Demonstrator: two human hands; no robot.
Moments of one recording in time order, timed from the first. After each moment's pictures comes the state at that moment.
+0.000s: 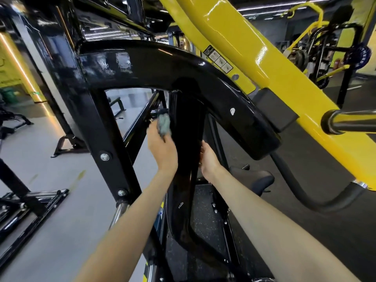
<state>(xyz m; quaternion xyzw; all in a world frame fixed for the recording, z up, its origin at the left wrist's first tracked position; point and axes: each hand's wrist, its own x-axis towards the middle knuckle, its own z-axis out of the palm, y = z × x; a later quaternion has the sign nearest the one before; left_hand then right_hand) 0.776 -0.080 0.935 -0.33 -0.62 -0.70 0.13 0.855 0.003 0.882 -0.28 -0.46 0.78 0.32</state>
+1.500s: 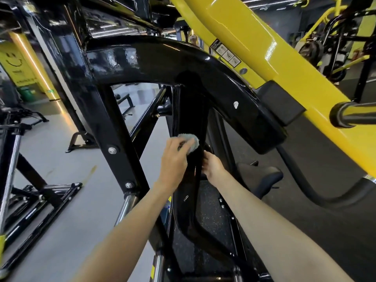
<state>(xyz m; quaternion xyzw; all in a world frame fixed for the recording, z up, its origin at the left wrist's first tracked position) 0.767 -0.099 0.880 -0.60 -0.60 -0.39 0.37 0.855 0.000 0.845 -0.33 -0.41 0.80 0.29</state>
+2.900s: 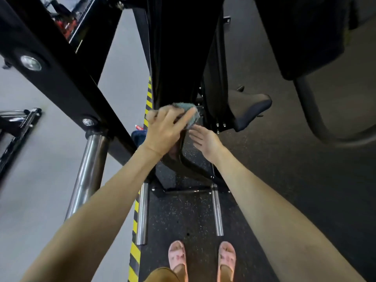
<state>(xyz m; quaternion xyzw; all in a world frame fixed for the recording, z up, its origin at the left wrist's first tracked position) 0.741 -0.092 0.756 -0.61 -0.55 -0.27 0.51 0.866 -0.012 0.706 -0.42 -0.40 0.79 0.18</state>
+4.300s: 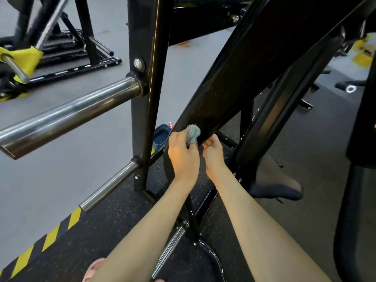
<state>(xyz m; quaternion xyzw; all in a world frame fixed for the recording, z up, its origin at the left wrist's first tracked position) 0.841 -0.061 0.677 -0.01 -0.75 -0.64 0.17 0.844 0.016 0.677 -0.27 -0.71 0.65 0.09</state>
